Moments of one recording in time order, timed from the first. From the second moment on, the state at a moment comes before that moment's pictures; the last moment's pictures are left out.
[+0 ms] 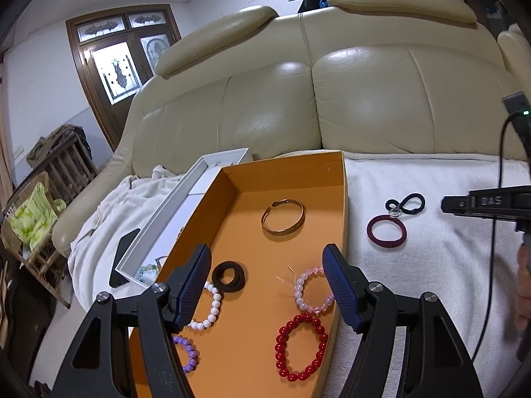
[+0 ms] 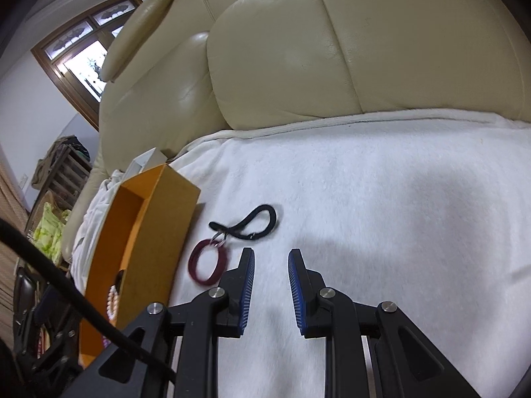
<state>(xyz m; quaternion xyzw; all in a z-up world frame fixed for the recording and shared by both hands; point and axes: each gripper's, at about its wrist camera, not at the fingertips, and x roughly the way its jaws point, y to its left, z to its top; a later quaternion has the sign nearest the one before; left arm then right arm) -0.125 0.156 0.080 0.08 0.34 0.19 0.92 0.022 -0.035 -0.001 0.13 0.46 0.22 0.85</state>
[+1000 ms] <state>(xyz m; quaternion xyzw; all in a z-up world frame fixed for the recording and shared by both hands) -0.121 0.142 0.080 0.09 0.34 0.18 0.92 0.048 -0.019 -0.014 0.05 0.45 0.17 0.88</state>
